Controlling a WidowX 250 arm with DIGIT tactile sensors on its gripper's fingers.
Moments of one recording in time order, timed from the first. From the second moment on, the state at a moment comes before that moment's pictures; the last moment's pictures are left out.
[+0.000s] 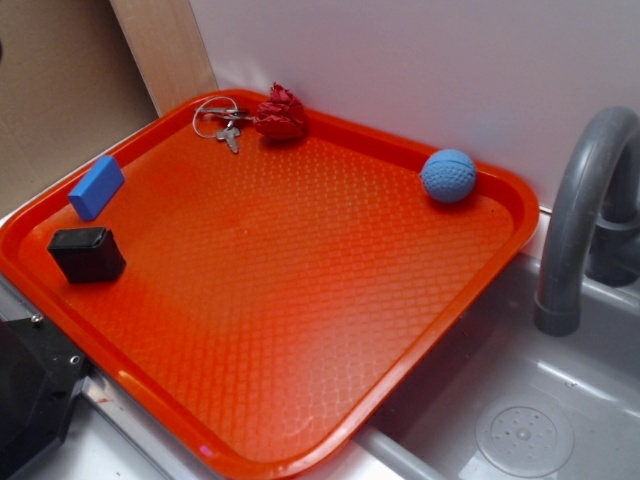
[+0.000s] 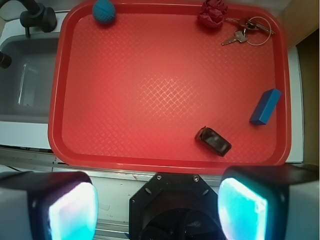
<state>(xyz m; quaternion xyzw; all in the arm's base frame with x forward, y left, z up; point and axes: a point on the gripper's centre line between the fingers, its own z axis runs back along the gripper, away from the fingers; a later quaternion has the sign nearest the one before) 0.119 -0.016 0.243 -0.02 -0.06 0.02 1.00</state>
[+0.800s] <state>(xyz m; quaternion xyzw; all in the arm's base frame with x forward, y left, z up) 0.136 0.042 0.187 0.04 -0.11 -0.03 0.99</state>
